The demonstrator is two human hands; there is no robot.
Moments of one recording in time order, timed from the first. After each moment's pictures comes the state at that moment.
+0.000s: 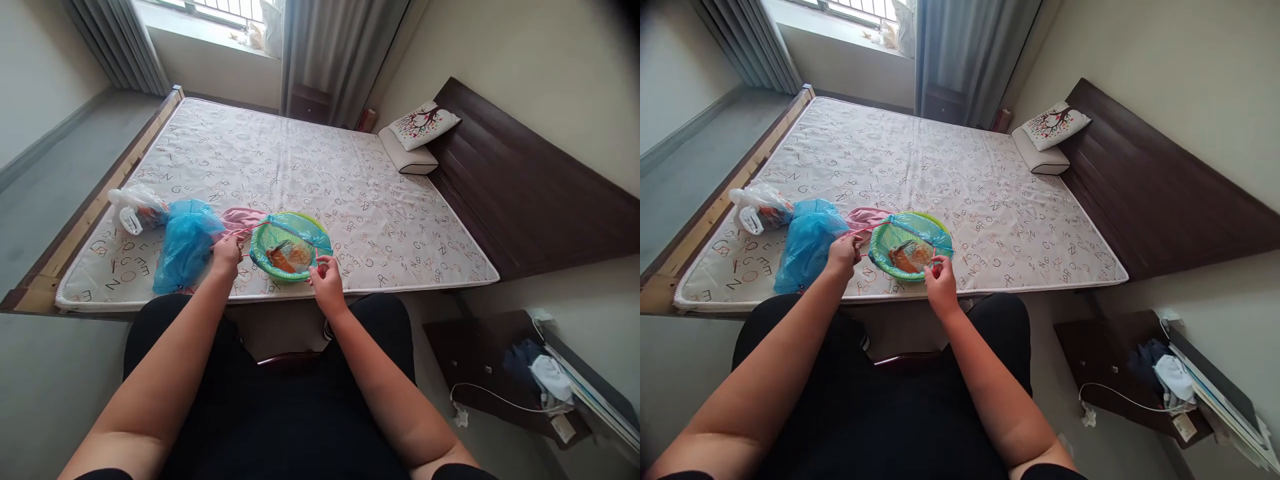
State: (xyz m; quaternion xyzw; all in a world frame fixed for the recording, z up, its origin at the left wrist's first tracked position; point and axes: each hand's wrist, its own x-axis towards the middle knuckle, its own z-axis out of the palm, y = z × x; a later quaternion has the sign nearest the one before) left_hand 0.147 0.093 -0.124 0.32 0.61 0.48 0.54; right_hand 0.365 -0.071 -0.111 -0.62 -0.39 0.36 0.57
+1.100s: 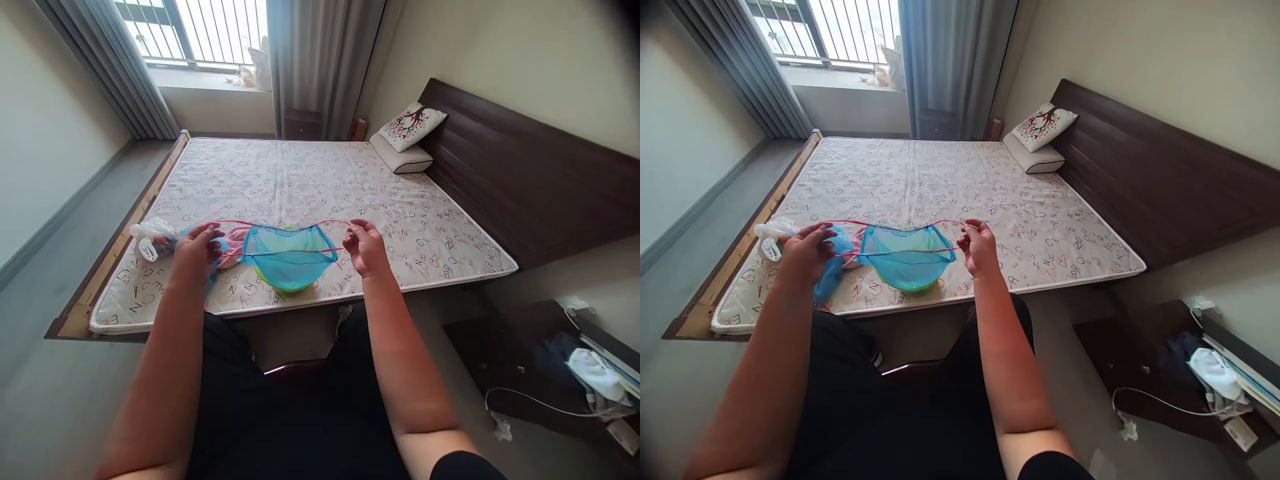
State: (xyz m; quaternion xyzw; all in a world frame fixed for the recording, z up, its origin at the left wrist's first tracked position) left_hand 0.120 0.071 -0.001 0.39 0.47 0.56 0.55; right_hand 0.466 -0.030 0.005 -0.49 -0.17 0.45 0.73
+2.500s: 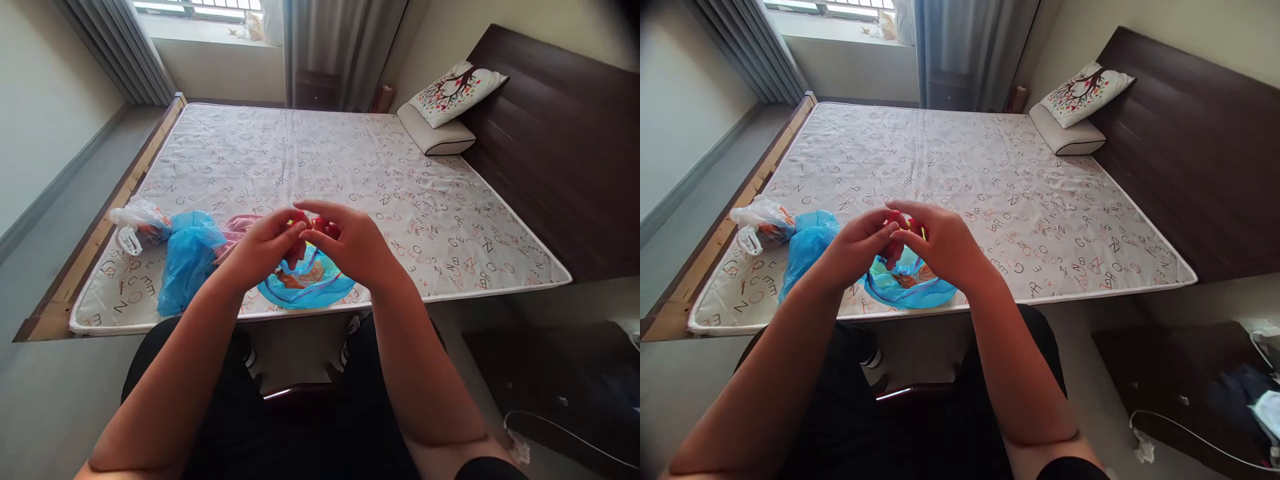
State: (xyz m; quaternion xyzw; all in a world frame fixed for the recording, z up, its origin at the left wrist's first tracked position) left_hand 0.228 0.075 0.015 0.65 0.26 0.35 0.62; right_hand 0.412 0.013 0.040 -0.50 -0.64 0.33 0.48
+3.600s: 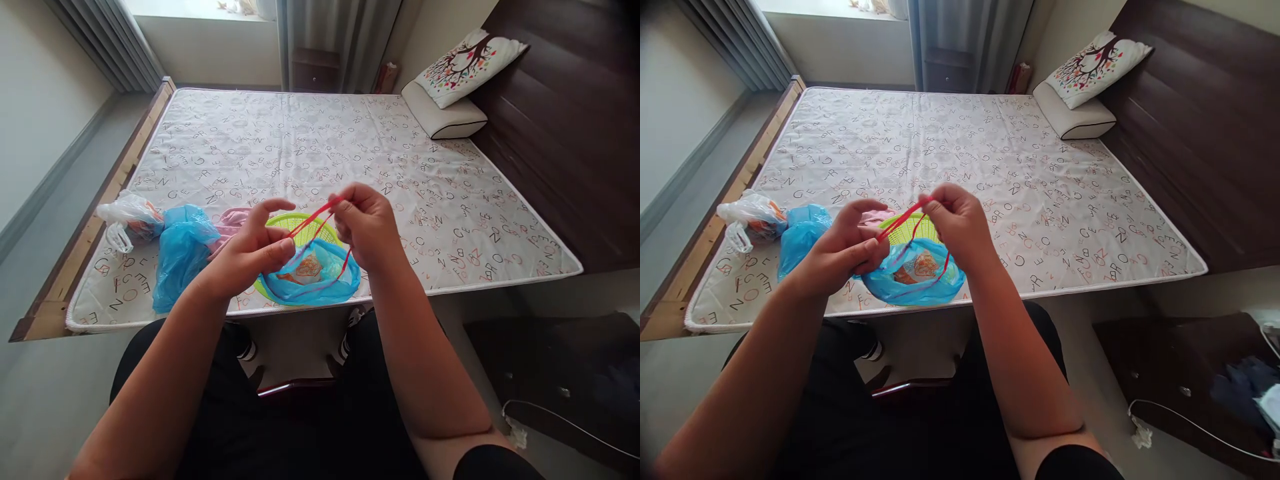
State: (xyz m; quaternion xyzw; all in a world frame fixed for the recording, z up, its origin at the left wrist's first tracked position) left_hand 0.217 0.071 0.007 0.61 0.26 0.30 0.69; right_hand 0.443 0.035 0.005 -0.48 -0.47 0.44 0.60
